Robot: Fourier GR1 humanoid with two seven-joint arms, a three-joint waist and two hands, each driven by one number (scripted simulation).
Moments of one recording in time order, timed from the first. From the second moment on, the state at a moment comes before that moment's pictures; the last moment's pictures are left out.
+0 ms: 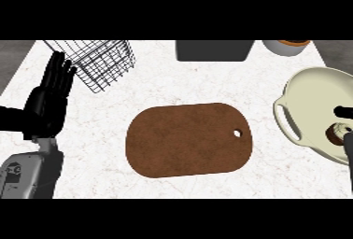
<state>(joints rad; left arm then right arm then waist) -0.28 0.18 0.12 -1.54 0.11 0.09 0.06 -0.49 -0.38 -0.52 -0.90 1.10 -0.50 0.68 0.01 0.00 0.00</state>
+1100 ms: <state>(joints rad) -0.27 0.18 0.13 -1.54 0.11 0.09 0.05 -0.32 -0.29 -0.64 -1.26 0.60 -0.84 0.30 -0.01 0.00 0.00</state>
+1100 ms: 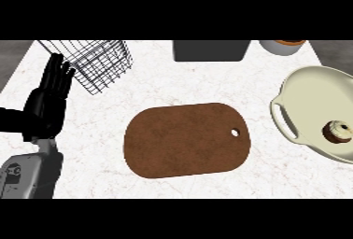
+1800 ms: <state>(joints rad) -0.28 0.19 0.14 -1.55 0.12 0.07 0.07 0.12 -0.18 -0.77 -1.65 0.22 -0.76 0.05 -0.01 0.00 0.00</state>
